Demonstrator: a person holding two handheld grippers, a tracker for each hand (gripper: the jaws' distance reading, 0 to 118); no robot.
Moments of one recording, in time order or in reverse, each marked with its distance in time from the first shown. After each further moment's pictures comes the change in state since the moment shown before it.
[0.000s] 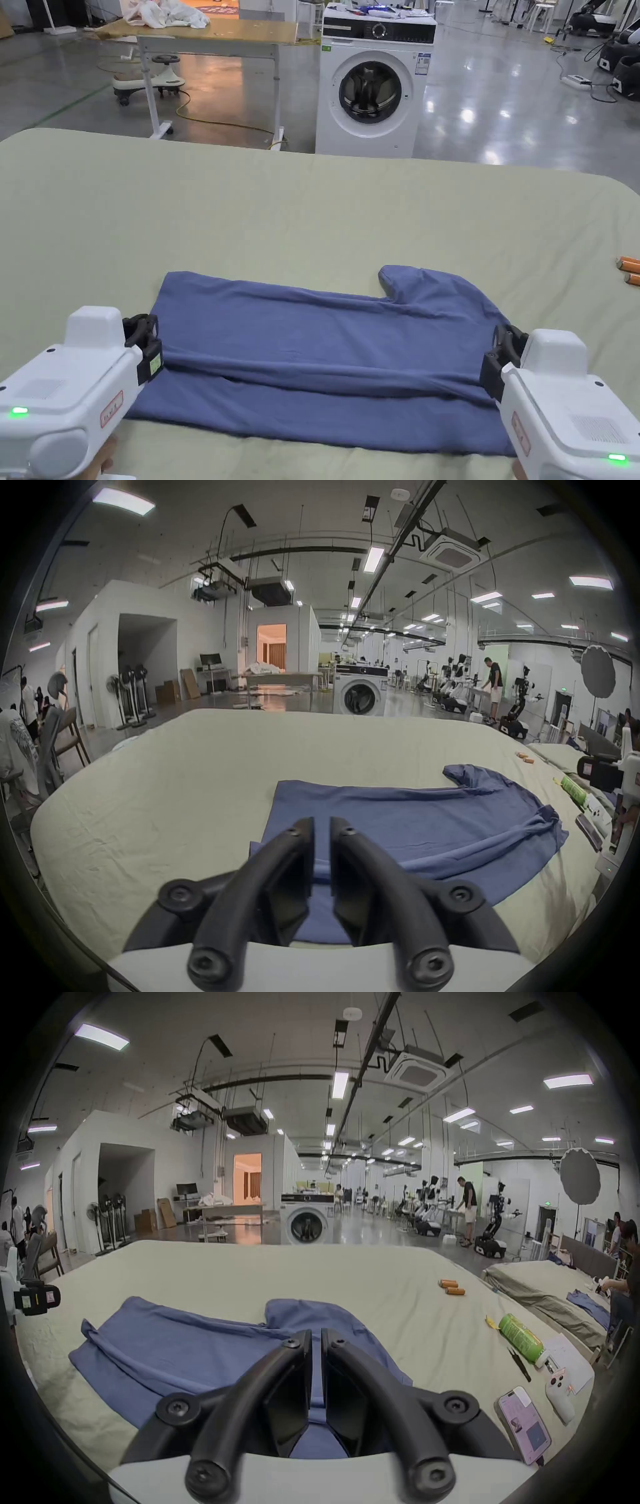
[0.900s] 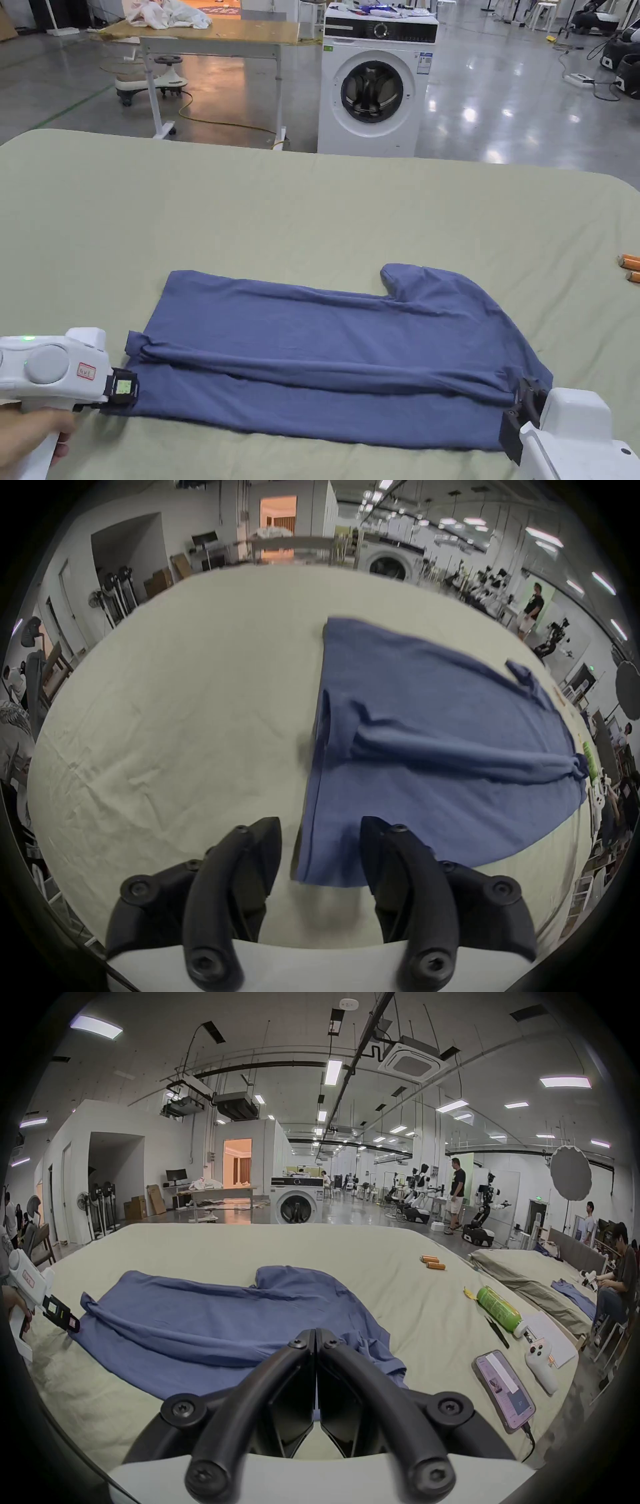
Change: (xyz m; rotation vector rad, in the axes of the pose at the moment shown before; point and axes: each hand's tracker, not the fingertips) left arm -0.082 -0.031 -0.111 -0.742 0.021 0.066; right arm 0.011 -0.033 0.038 -0.098 -0.051 0.004
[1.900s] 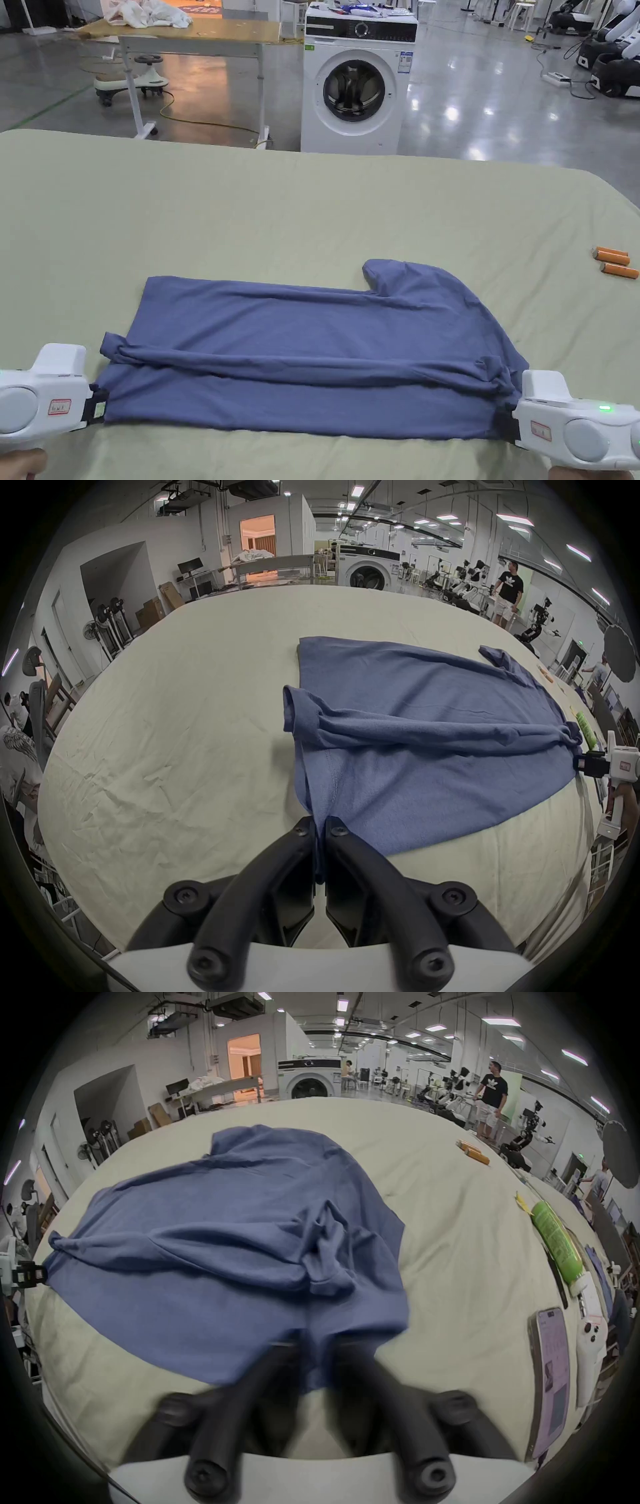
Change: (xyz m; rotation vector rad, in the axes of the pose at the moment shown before) left arm 0.014 -0.042 0.047 0.168 -0.008 -0.102; right arm 0.084 -0.035 -0.127 -0.526 0.168 0.009
